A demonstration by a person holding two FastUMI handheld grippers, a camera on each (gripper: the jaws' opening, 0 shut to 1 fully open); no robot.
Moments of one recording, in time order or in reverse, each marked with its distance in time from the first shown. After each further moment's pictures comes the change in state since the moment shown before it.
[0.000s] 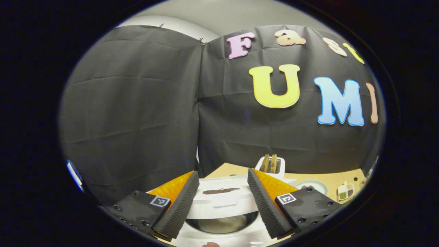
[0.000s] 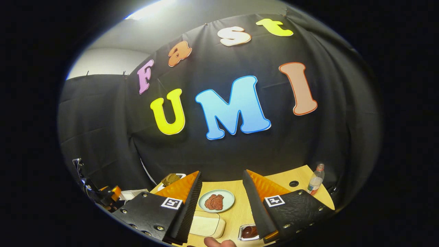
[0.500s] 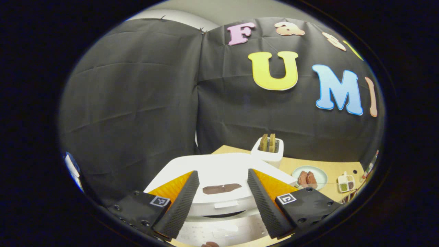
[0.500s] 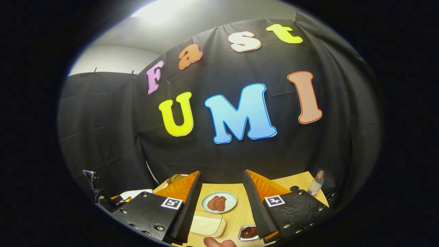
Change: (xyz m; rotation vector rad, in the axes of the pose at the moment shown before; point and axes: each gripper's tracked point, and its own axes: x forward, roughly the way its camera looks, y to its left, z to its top) left arm -0.004 -0.005 -0.060 -0.009 0.139 -0.012; right arm -0.019 0.012 0.013 -0.040 -0.020 0.028
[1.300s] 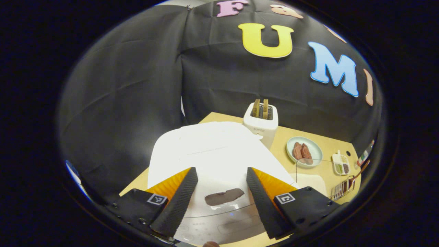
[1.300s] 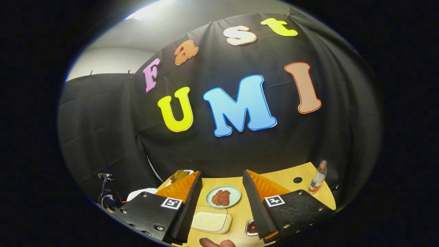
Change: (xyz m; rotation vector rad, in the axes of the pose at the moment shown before) left arm 0.014 -0.005 -0.042 0.053 0.304 -0.131; right arm -0.002 0.014 -0.019 0.057 0.055 0.012
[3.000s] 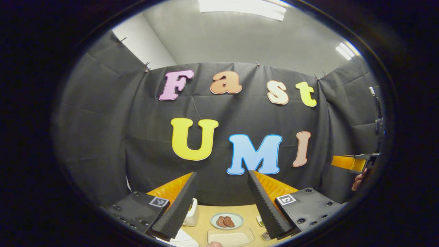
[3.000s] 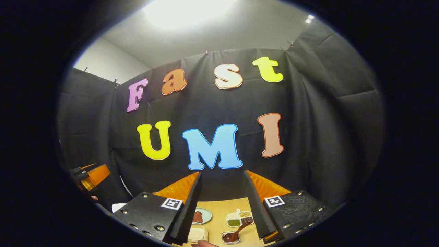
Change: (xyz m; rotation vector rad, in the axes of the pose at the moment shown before) left arm -0.261 -0.176 0.274 0.046 -0.686 -0.463; right arm -0.090 0.002 0.132 -0.132 -0.245 -0.289
